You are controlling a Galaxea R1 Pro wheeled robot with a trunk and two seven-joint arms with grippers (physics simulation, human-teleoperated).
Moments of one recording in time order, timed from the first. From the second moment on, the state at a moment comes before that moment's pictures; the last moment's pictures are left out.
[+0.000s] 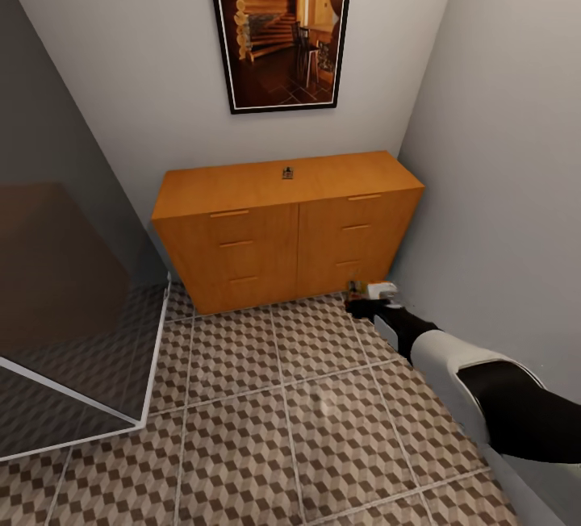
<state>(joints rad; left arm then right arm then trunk) -0.38 -0.01 -0.34 0.08 0.00 -0.37 0.28 -1.18 0.03 0.20 -0.04 -0.18 0.07 0.00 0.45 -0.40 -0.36</state>
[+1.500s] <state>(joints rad) -0.38 -0.04 -0.33 -0.09 0.04 -0.38 0.29 -0.26 0.02 0.20 -0.02 -0.07 -1.04 0.03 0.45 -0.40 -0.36</state>
